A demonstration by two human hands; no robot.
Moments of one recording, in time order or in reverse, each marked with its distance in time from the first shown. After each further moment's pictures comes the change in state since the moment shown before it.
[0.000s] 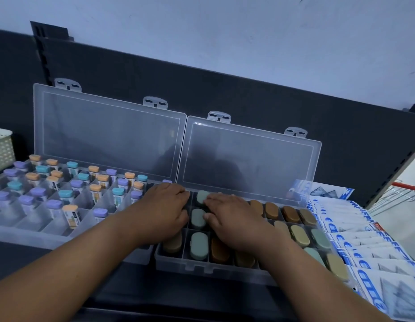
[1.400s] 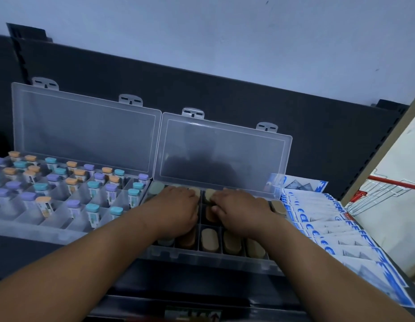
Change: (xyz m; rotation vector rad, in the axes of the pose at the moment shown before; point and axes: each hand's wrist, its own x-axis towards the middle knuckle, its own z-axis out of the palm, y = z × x) left_hand 0.025 0.081 0.001 0.044 -0.209 -0.015; right_hand -0.039 0.053 -0.018 -0.108 -0.020 0.062
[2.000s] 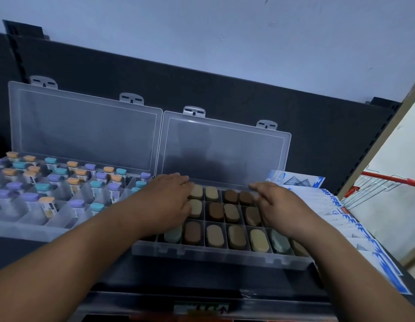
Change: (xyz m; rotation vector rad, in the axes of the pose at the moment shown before) left_hand -0.030 -0.014 -0.022 -0.072 0.081 0.014; right_hand -0.045 0.036 -0.005 0.315 0.285 0.209
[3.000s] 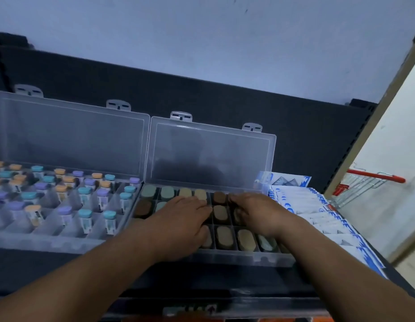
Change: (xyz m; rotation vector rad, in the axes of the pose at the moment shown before) left_hand -0.005 0.048 0.011 -0.008 -0.028 0.208; right_hand 0.015 0.012 0.015 -0.286 -0.220 -0.033
